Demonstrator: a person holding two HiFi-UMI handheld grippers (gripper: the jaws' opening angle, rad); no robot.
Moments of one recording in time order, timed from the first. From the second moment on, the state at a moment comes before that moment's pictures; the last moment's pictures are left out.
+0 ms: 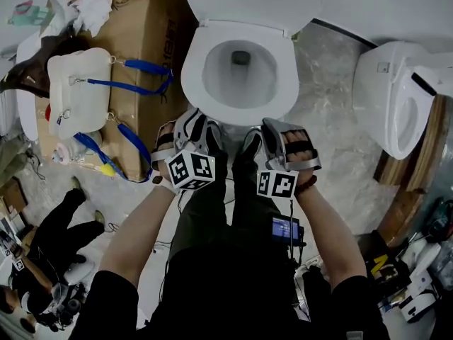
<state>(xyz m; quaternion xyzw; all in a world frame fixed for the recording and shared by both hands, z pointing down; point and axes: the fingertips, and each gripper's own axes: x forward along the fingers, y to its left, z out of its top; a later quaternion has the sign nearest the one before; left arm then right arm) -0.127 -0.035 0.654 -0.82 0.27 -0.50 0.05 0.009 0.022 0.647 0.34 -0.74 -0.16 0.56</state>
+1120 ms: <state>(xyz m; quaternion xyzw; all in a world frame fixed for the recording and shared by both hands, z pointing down) -0.139 -0.015 0.723 -0.64 0.32 -0.02 -0.70 -0.007 0.058 0.720 0.34 -0.74 -0.15 0.56</state>
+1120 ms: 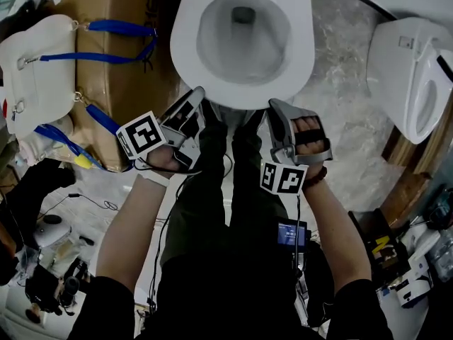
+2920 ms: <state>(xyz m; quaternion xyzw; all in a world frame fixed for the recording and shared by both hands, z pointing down) -0.151 0.015 0.874 -0.59 0.32 -0.13 -0.72 -0.011 0.091 0.872 0.42 -0.56 0.71 0.05</state>
